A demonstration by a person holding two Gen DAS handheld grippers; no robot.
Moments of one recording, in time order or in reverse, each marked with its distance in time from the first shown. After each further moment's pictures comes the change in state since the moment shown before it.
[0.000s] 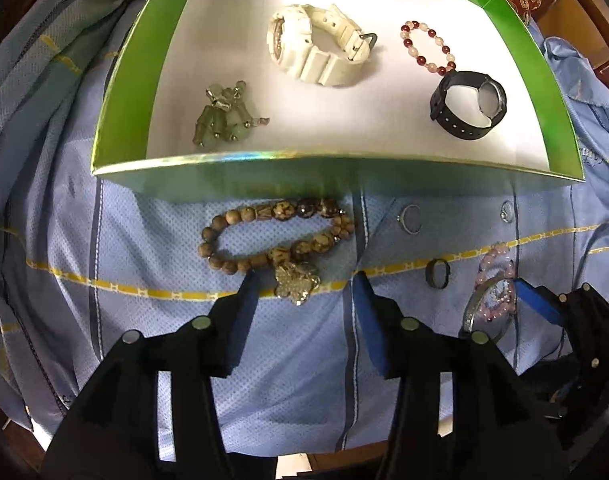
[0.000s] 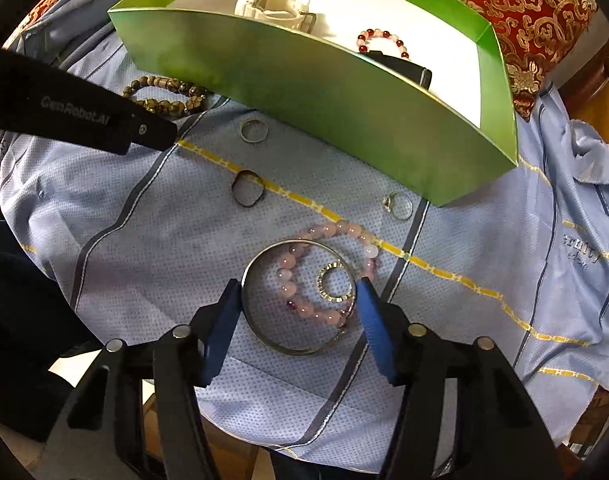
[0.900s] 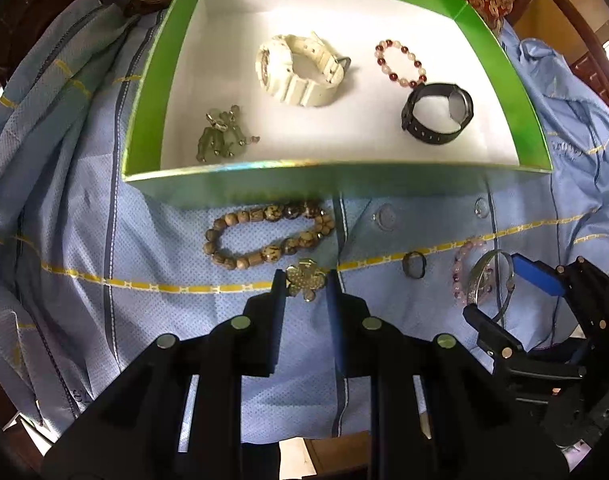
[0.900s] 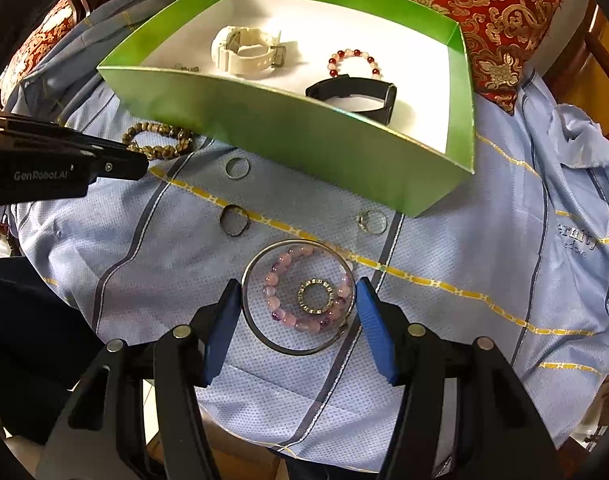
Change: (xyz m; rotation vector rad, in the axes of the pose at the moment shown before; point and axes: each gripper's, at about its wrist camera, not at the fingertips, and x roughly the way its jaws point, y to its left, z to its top) left arm -0.031 0.004 -0.014 0.043 -0.056 -0.027; right arm -0.034 -0.028 -0.001 0.083 -0.060 0.057
